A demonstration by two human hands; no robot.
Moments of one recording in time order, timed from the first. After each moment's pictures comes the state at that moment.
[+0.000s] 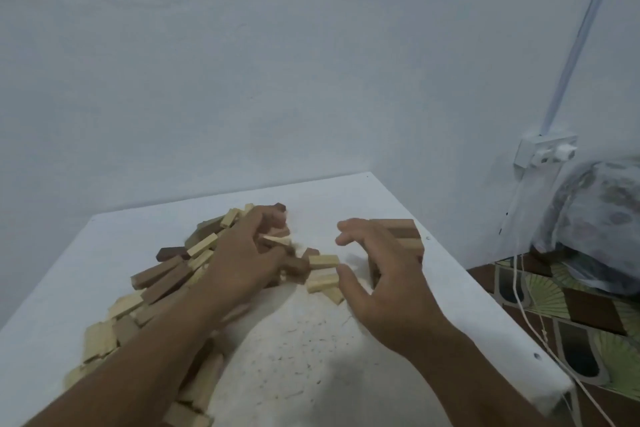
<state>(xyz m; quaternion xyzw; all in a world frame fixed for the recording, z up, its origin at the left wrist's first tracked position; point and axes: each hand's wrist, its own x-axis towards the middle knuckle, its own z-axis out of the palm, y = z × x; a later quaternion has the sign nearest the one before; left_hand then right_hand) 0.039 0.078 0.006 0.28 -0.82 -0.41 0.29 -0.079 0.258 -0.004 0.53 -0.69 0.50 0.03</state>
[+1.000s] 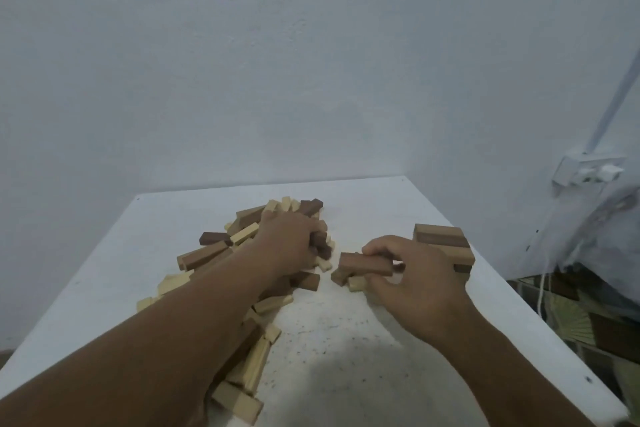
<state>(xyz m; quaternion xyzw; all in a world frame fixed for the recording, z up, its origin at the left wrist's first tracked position) 0.025 0.032 0.009 0.26 -0.96 -0.07 0.06 -0.064 0.235 0.014 0.48 -0.78 0.40 -0.06</state>
